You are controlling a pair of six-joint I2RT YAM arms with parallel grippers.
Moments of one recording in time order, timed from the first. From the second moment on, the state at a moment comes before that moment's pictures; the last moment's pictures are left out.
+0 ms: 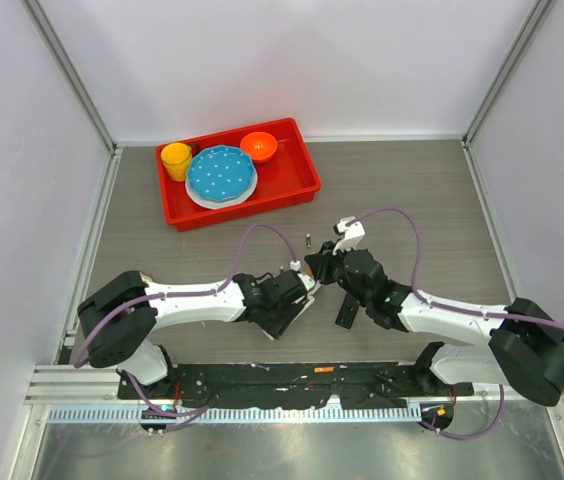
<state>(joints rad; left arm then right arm) -1.12 1.56 0.86 -0.49 -0.08 -0.35 0.85 1.22 0.46 0.45 0.26 0.43</state>
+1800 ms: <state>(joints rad) -0.88 1.23 0.91 -0.48 -0.15 -0.40 0.70 0.83 0.49 0.27 -0.08 0.60</state>
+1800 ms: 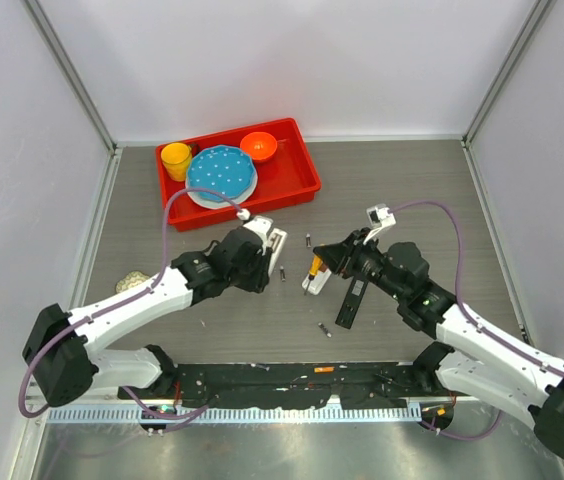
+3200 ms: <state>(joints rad) -0.47 1.14 0.75 -0.42 0.16 -0.53 0.69 1.48 0.72 0.14 -0.27 0.60</state>
